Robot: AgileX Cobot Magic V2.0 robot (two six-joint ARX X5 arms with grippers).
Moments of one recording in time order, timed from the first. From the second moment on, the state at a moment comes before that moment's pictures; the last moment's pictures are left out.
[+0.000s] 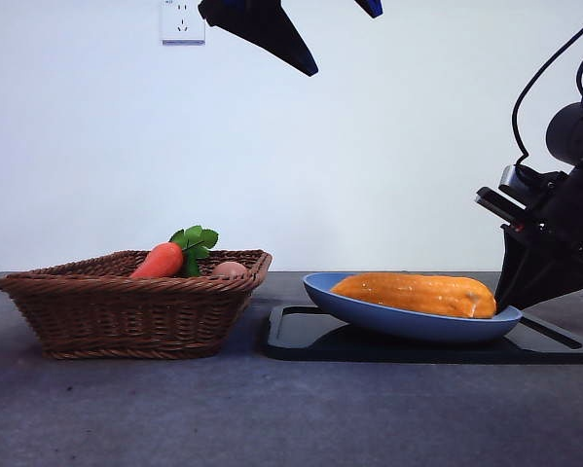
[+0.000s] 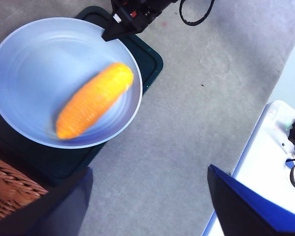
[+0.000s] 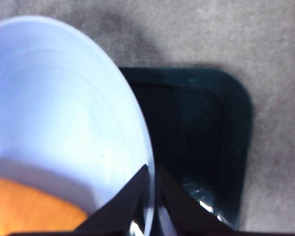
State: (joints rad) left arm -0.78 1.67 1.73 -1.00 0.30 0.03; right arm 0.01 1.84 1.13 -0.43 -0.56 0.17
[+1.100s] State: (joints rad) left arm -0.78 1.67 1.73 -1.00 0.30 0.03; right arm 0.05 1.12 1.13 -0.95 -0.57 0.05
